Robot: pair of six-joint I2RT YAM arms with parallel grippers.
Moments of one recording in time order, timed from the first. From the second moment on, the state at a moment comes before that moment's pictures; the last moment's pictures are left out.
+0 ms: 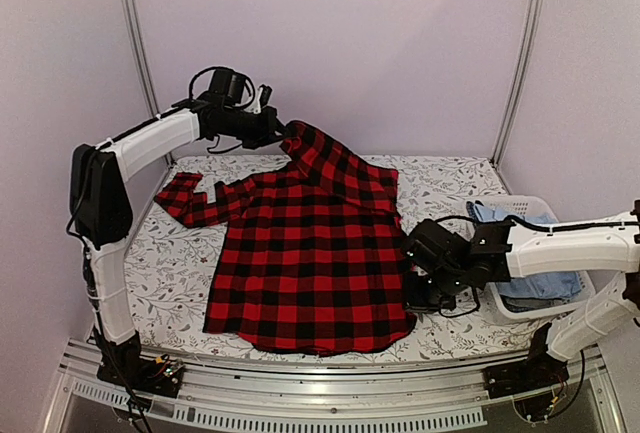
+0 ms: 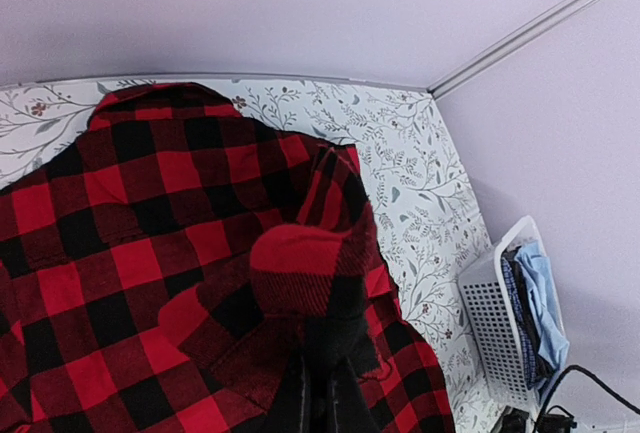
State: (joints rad) left arm -0.42 2.04 1.90 -0.45 0.40 -0.49; right arm 1.02 1.38 0.83 -0.64 0.08 1.02
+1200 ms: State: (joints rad) left arm -0.16 1.89 1.71 -0.48 0.41 -0.44; right arm 1.10 1.78 1.09 -0.45 -0.24 0.85
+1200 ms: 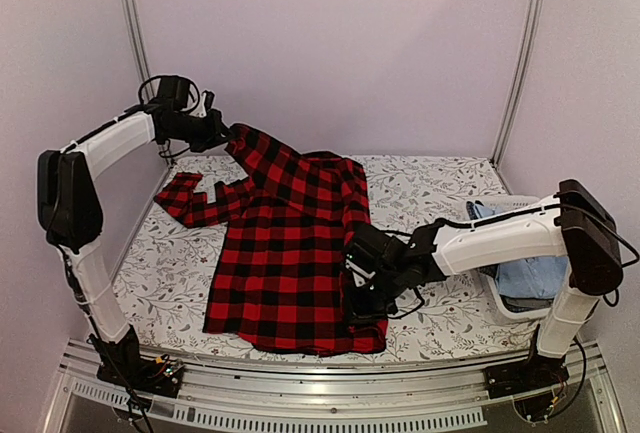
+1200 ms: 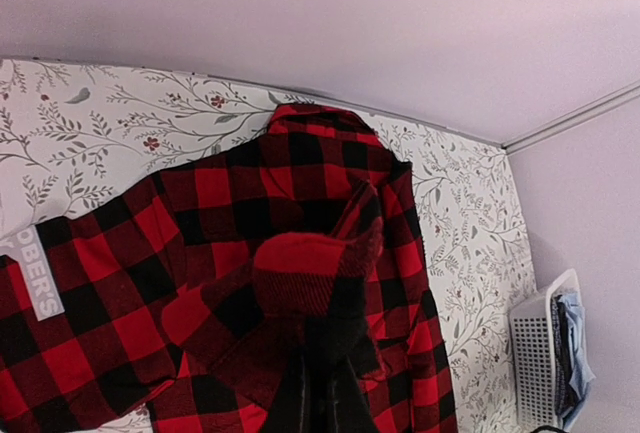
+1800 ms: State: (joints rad) left arm -0.12 1.78 1.70 -0.49 0.39 -0.43; right arm 1.10 1.79 1.12 -0.43 -0.26 0.84
